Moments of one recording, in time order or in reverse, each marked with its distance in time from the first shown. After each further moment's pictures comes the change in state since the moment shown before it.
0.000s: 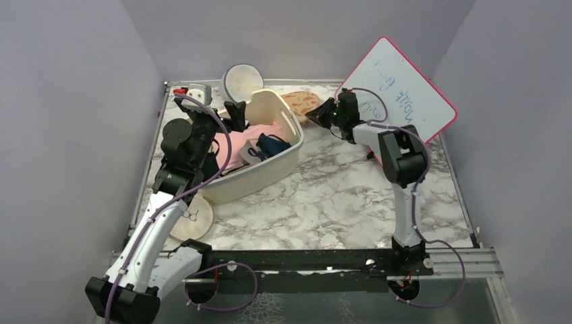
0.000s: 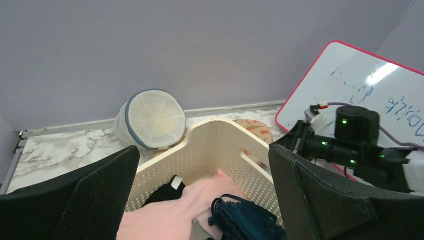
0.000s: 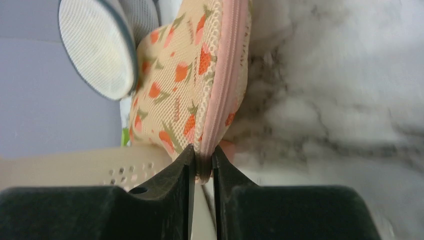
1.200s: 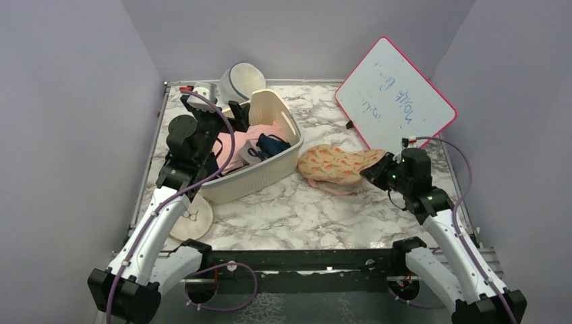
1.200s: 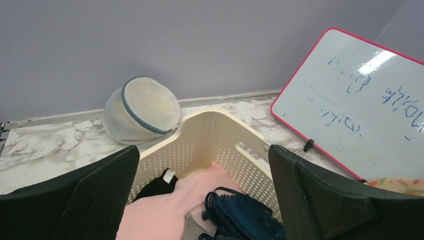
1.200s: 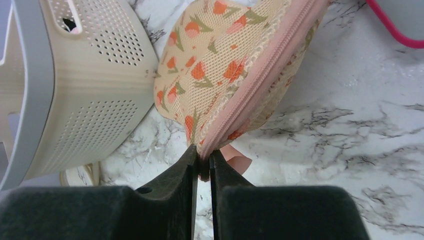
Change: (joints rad) left arm -0.009 0.047 0.000 -0.002 0.024 -0.021; right arm -0.091 -1.504 -0.913 -0.791 0.136 -0.267
